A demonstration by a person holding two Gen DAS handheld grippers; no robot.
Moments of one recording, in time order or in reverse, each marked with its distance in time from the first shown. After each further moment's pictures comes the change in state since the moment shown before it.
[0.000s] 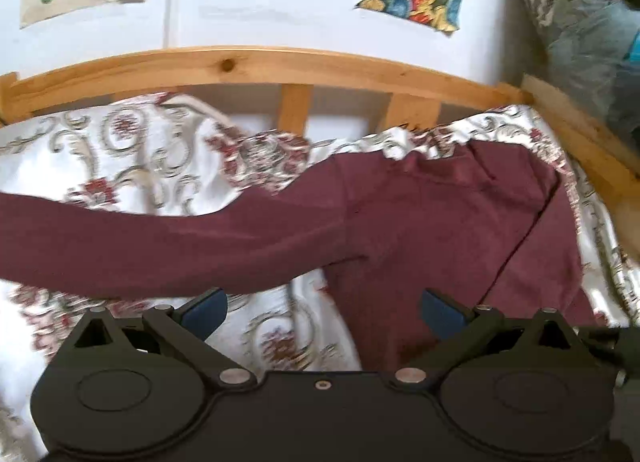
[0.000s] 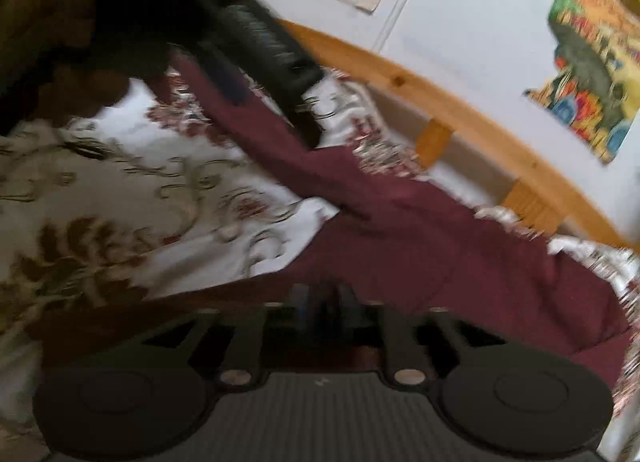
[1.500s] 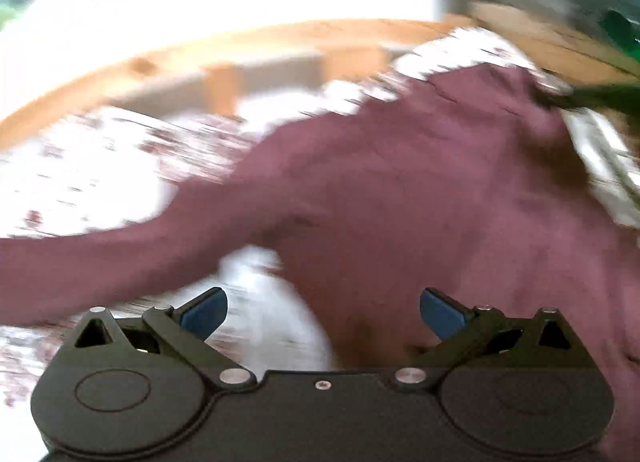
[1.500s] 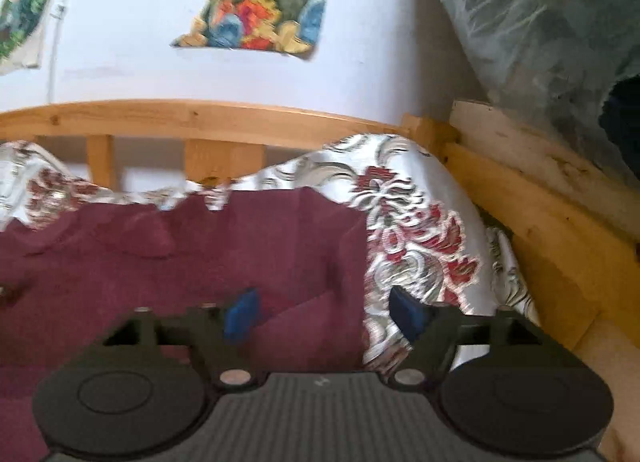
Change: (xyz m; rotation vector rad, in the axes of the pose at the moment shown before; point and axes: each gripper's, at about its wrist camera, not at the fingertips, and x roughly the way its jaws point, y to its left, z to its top) left arm 0.047 -0.045 -0.044 0.249 -0.004 0.101; right arm 0.014 -0.273 -0.064 0.502 -0.044 -0.434
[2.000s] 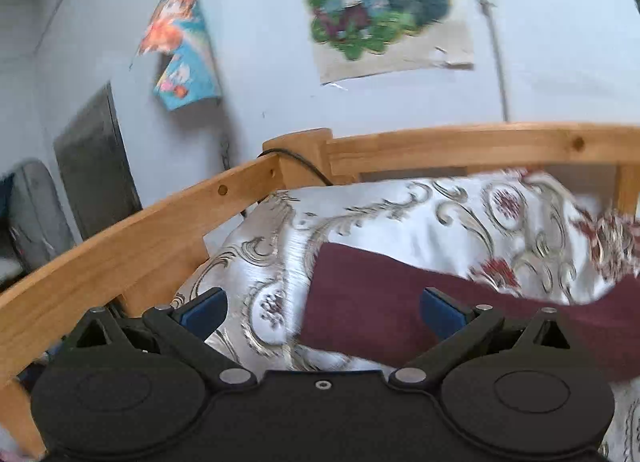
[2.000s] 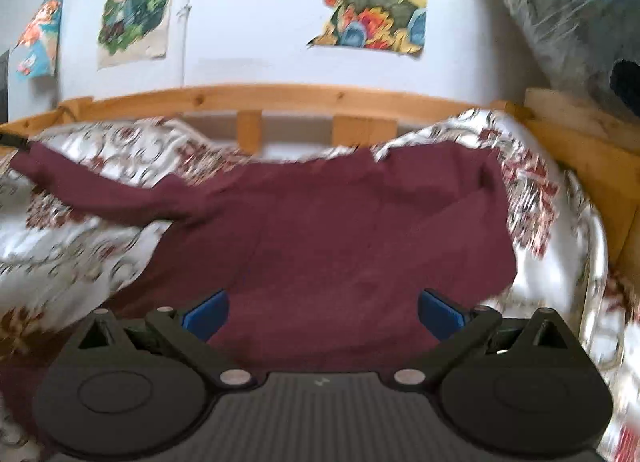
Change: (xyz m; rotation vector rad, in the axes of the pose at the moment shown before) left arm -0.088 0.221 -0.003 -0.325 -0.107 0.741; right arm -0.129 0.108 -0.080 0.006 0.012 0.208
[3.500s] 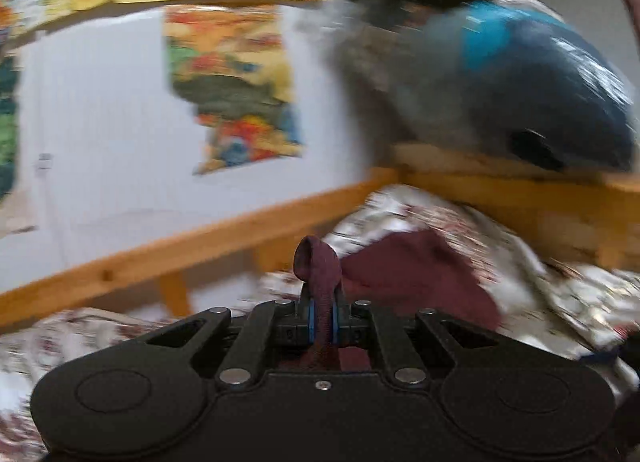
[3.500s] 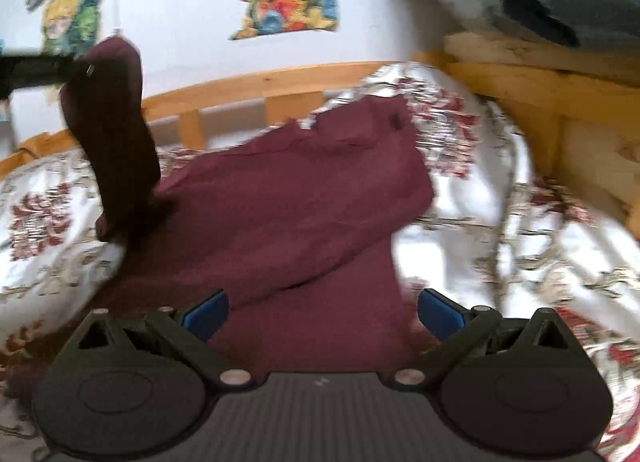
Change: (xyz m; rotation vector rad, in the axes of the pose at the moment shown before) left arm -0.232 -0.263 -0.021 0.308 -0.301 -0.941; right arm -0.038 -0.054 -0.029 0.210 0.043 -0.101
